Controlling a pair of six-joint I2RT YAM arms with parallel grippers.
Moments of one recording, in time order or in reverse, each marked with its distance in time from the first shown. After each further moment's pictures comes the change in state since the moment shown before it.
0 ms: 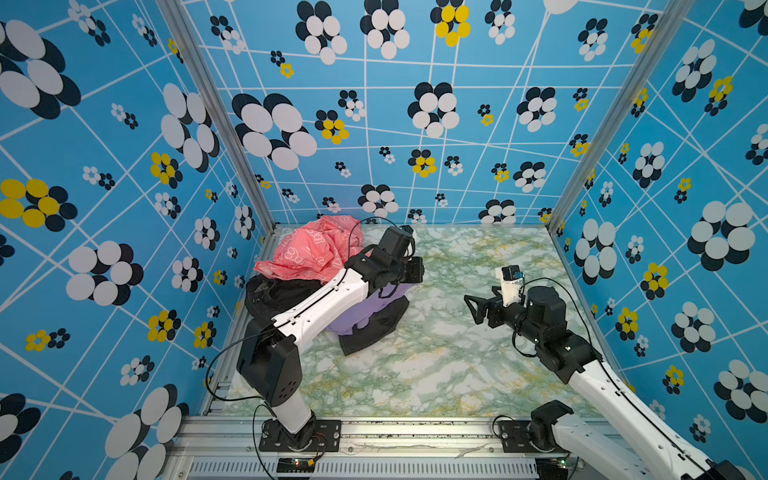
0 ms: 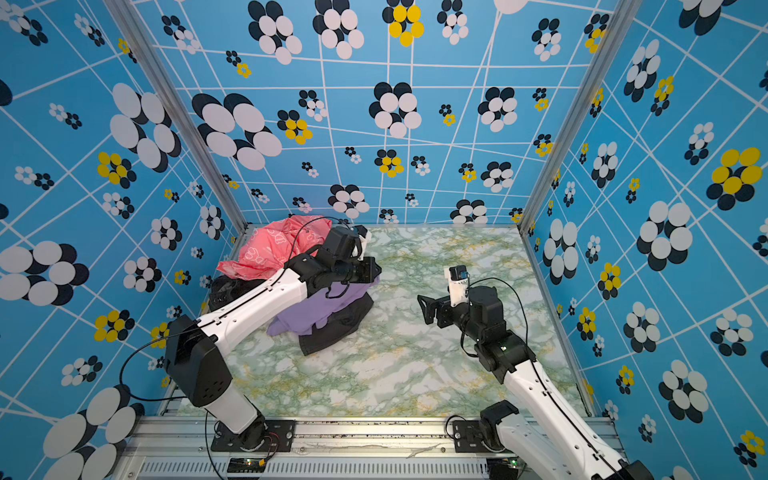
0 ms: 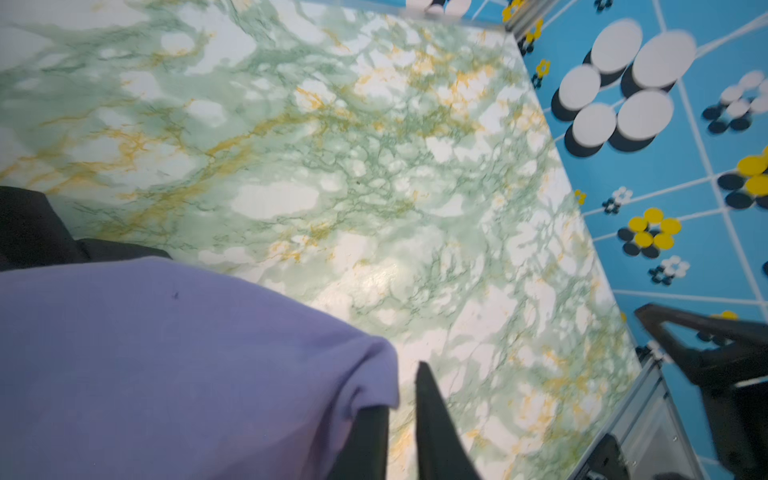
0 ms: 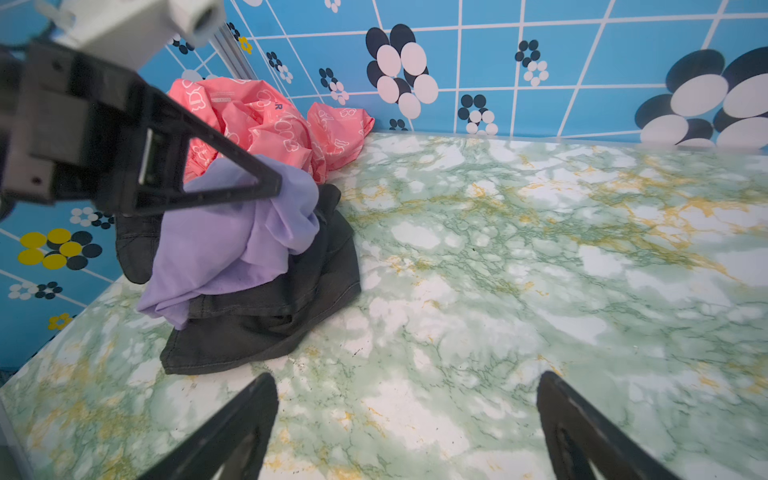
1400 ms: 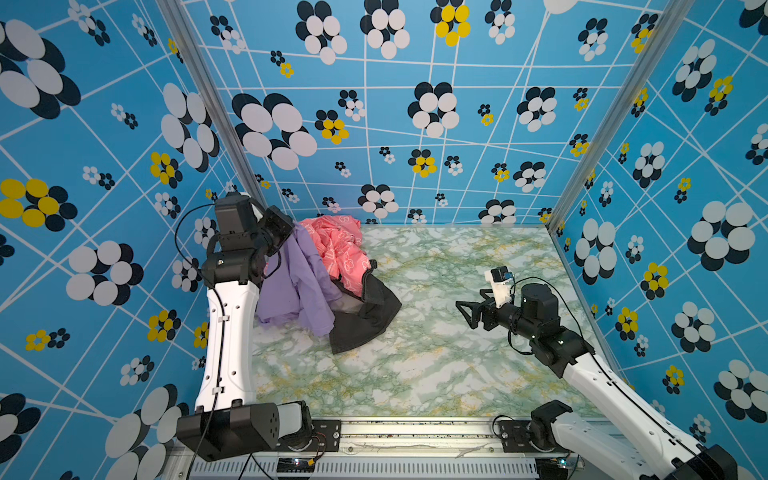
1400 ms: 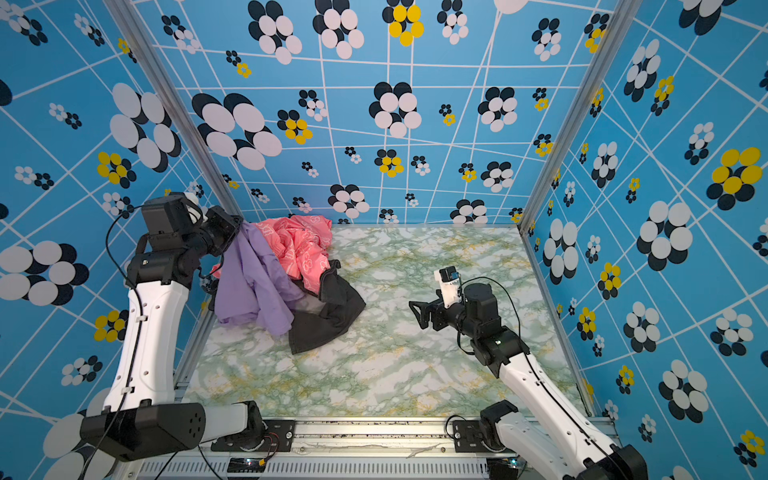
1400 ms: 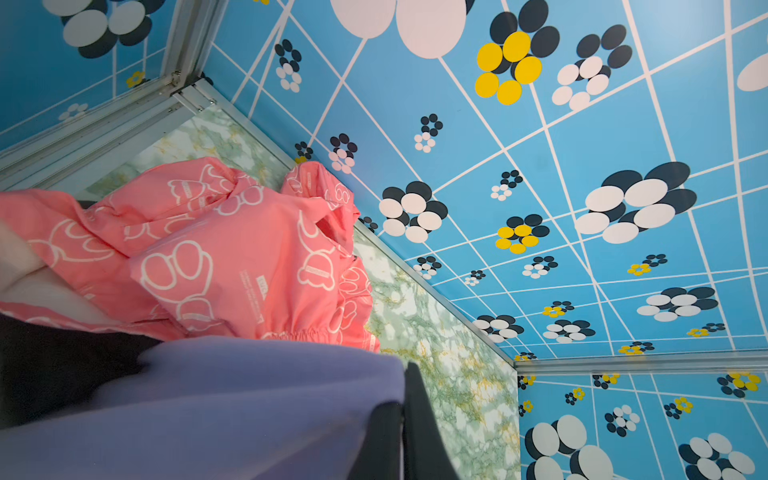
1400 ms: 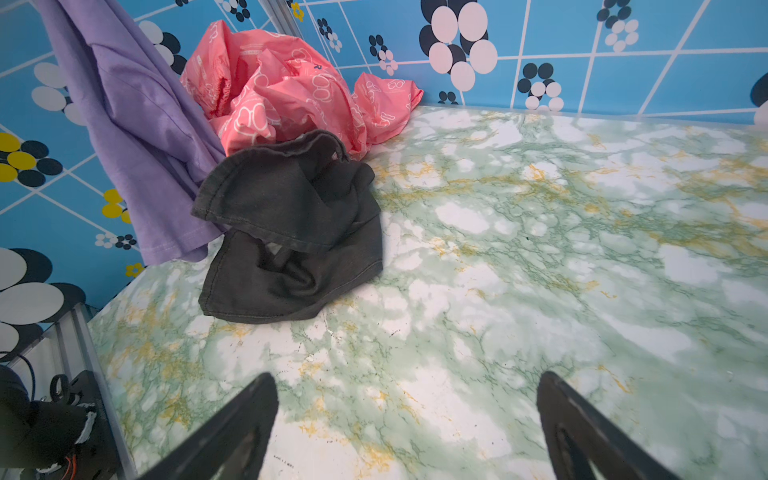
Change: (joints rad) left arm 0.813 -0.323 0.169 -0.151 0.130 -0.233; right arm -0.004 0.072 -0.003 0.027 -0.178 -0.021
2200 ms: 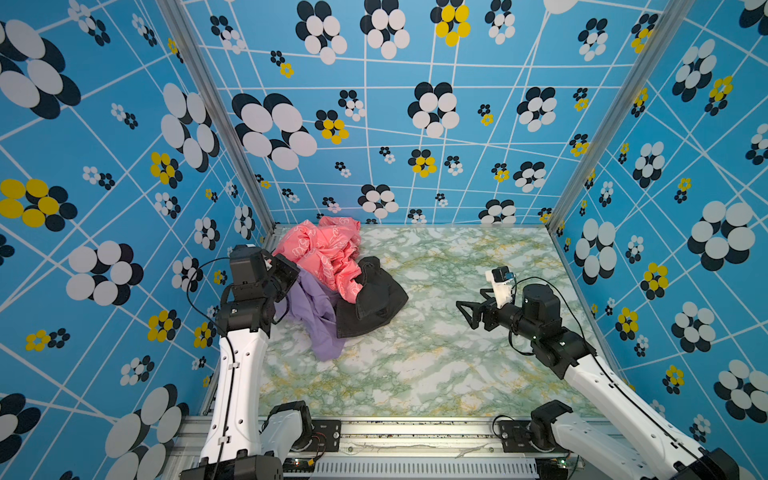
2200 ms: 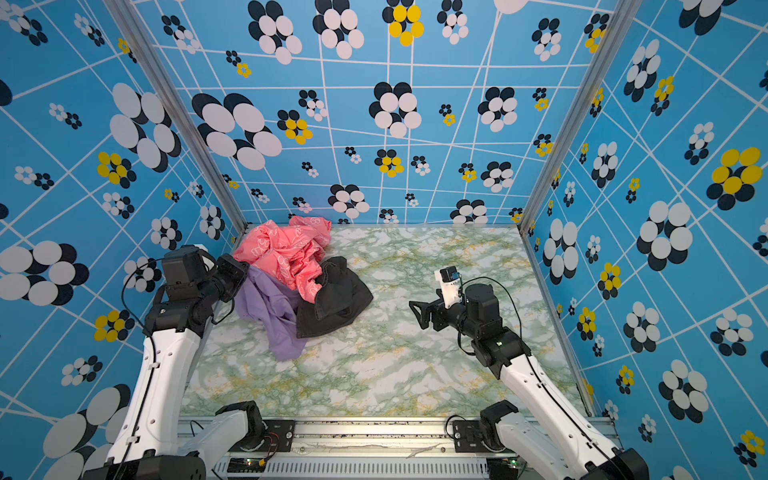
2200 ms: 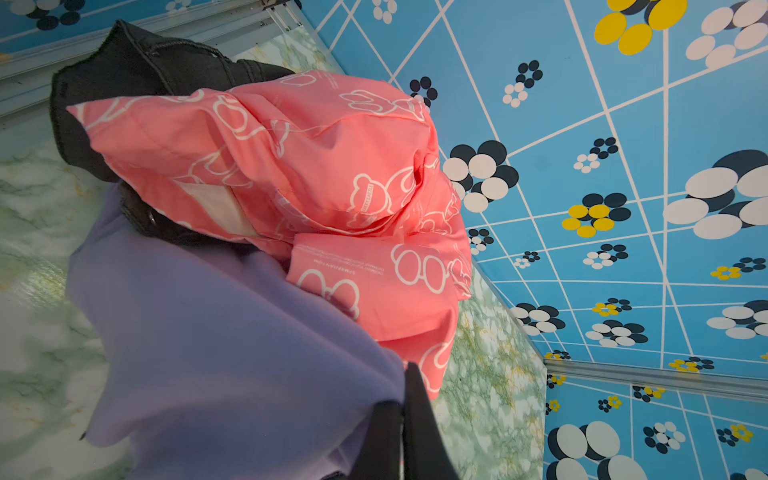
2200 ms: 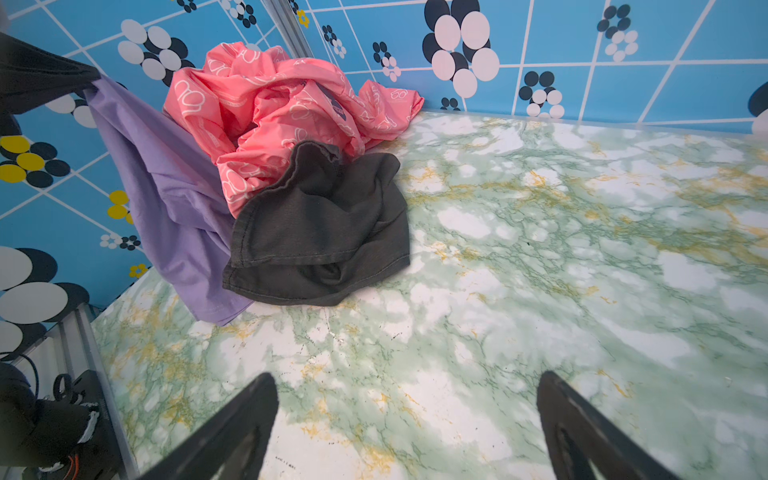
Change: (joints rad) left arm 0.029 -0.333 -0.523 0.075 -0.067 -0.066; right arm 0.000 -0.014 0.000 0.000 -0.004 -0.006
